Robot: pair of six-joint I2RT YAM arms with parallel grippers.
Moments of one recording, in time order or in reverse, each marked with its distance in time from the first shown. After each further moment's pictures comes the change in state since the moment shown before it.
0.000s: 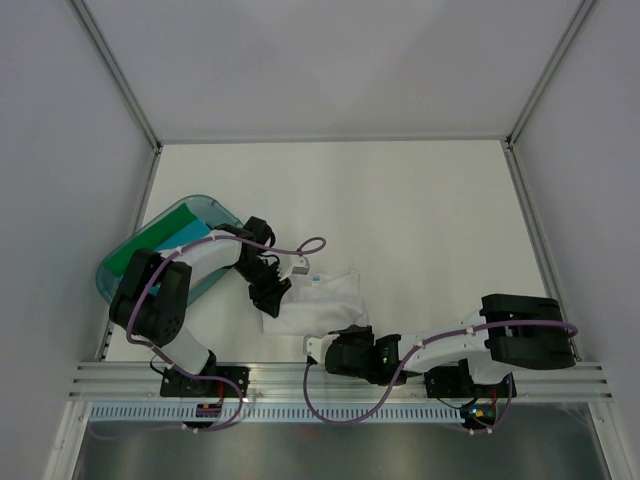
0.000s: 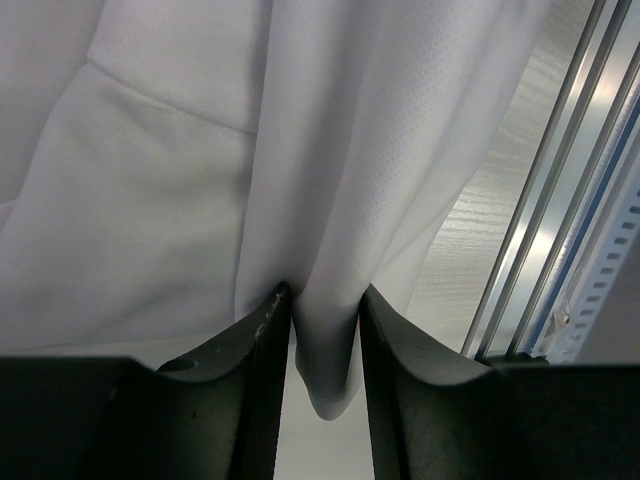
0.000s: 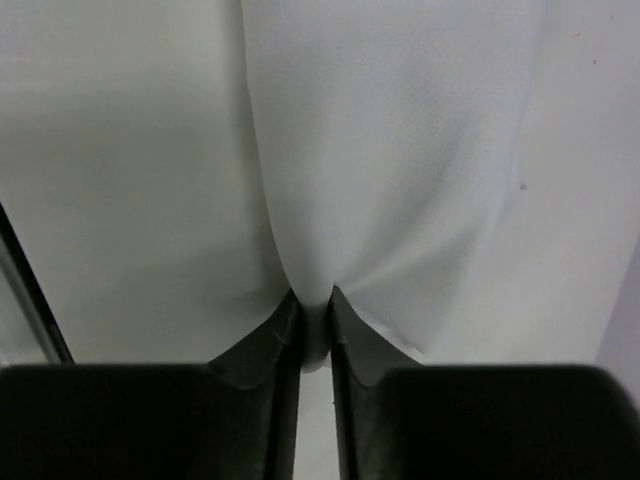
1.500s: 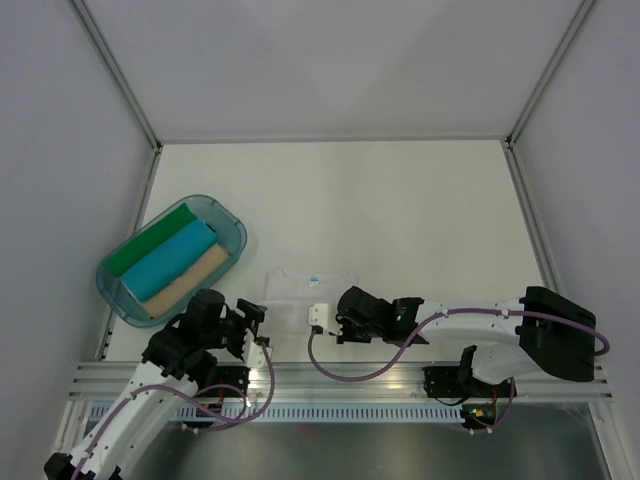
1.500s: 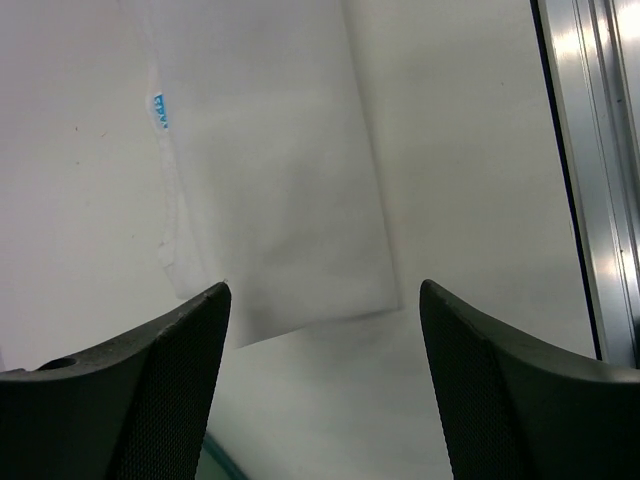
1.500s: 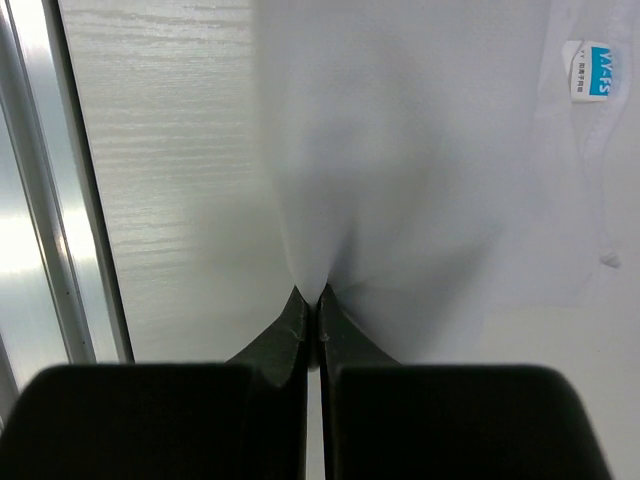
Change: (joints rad) left arm -0.085 -1.296 -0.596 0.081 -0.073 0.473; right arm -0.332 -0.152 0.047 -0.099 -0.642 -0.077
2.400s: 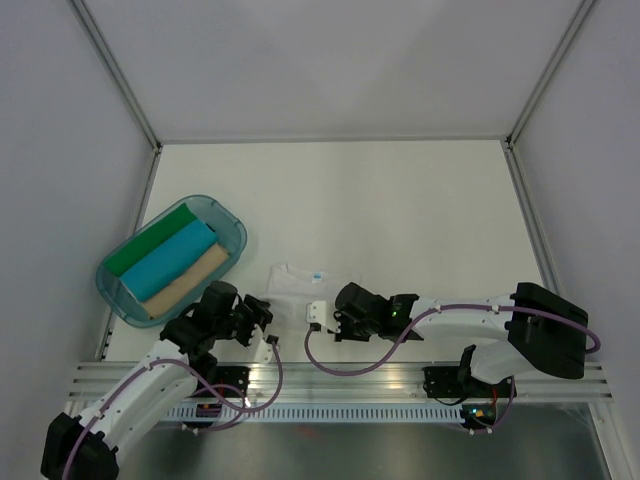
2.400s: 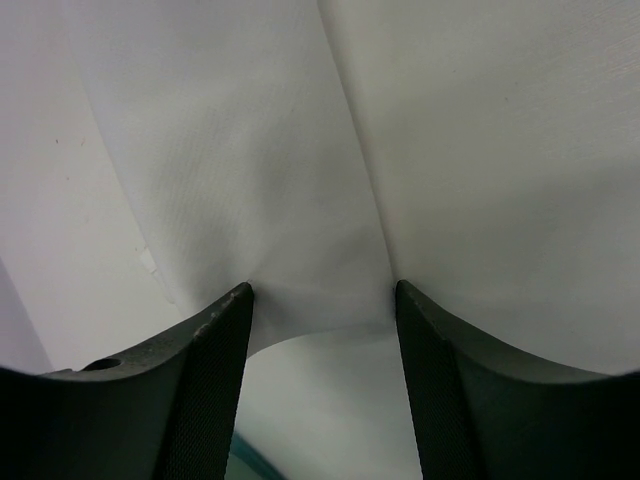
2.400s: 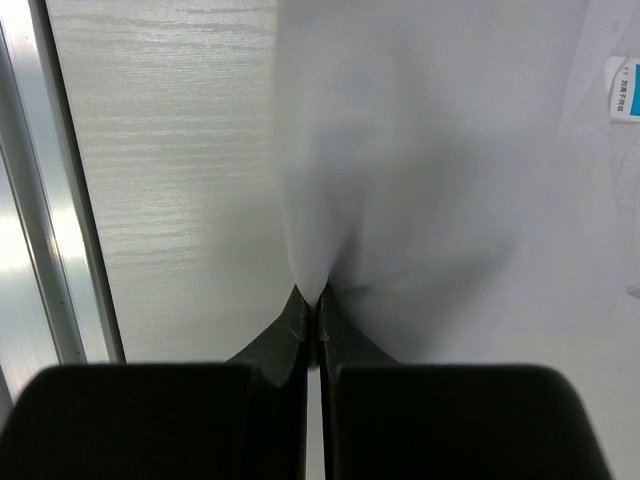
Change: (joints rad) left arm -0.005 0.247 -0.085 0.241 -0.093 0.241; right arm -0.040 0.048 0.018 0.013 -0.058 -0.005
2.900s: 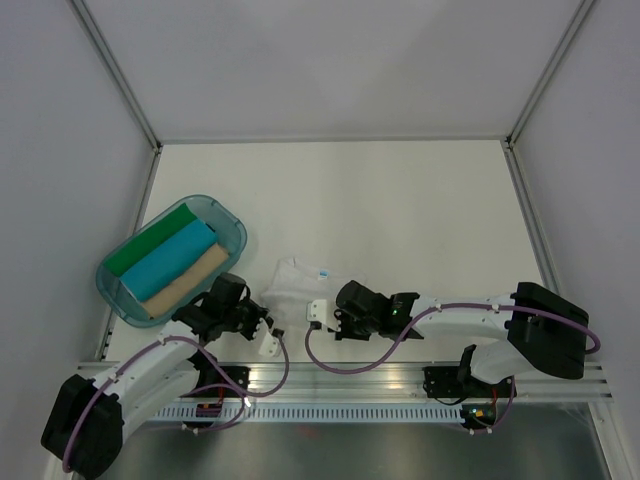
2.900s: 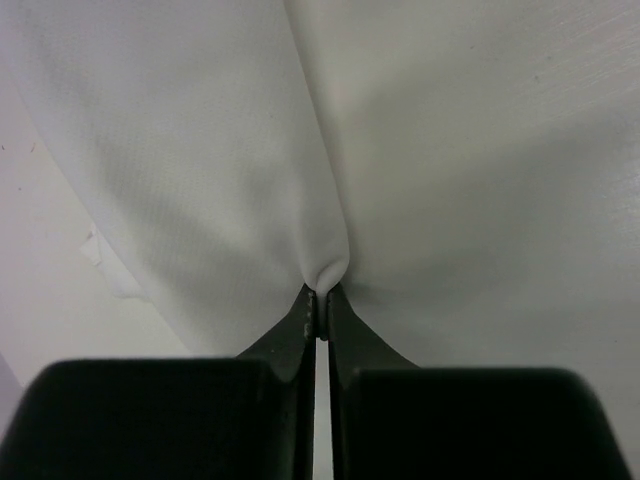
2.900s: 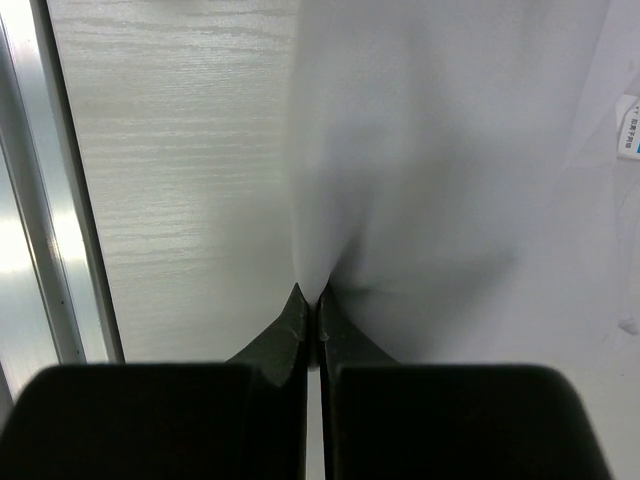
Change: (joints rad) left arm 0.000 0.257 0.038 0.118 -0.024 0.047; right arm -0.015 0.000 0.000 0.003 -0.023 -0.005
